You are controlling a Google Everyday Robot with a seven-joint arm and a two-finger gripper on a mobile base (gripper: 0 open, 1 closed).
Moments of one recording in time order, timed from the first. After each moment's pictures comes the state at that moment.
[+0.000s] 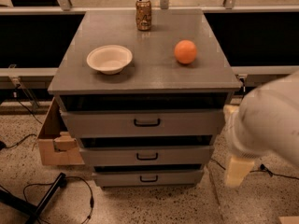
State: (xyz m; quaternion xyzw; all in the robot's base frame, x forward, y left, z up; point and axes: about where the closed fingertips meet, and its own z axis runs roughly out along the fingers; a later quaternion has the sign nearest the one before) arm 0.420 -0.210 0.809 -0.64 0.74 -0.16 0.14
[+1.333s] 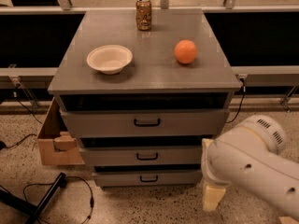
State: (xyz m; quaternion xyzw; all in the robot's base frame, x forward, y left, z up) arm 0.406 -0.183 0.684 -0.65 0.74 -0.11 0.12
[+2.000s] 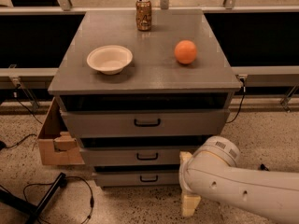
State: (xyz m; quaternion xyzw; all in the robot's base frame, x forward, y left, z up) arm 0.419 -0.129 0.591 -0.68 0.71 -0.09 0.13
